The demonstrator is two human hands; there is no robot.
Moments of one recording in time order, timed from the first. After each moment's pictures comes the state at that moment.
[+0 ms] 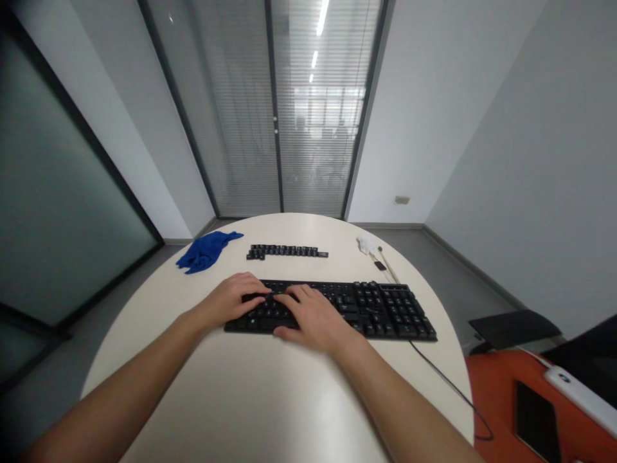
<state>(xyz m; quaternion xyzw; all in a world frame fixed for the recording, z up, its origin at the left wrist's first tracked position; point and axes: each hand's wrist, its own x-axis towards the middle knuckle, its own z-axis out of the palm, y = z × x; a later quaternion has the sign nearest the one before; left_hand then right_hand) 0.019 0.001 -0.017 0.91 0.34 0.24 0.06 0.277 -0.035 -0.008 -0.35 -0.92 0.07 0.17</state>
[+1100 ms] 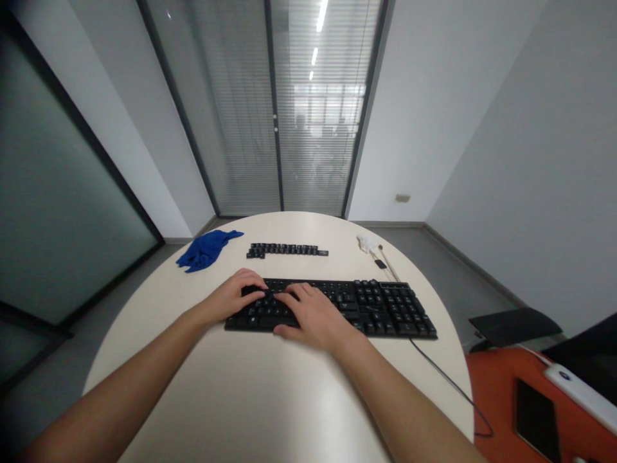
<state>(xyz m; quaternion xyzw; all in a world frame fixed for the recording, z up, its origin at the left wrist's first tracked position) 0.015 0.010 -0.031 0.85 0.38 0.31 0.18 0.278 -0.035 -0.010 -0.35 -0.92 0.08 0.17</state>
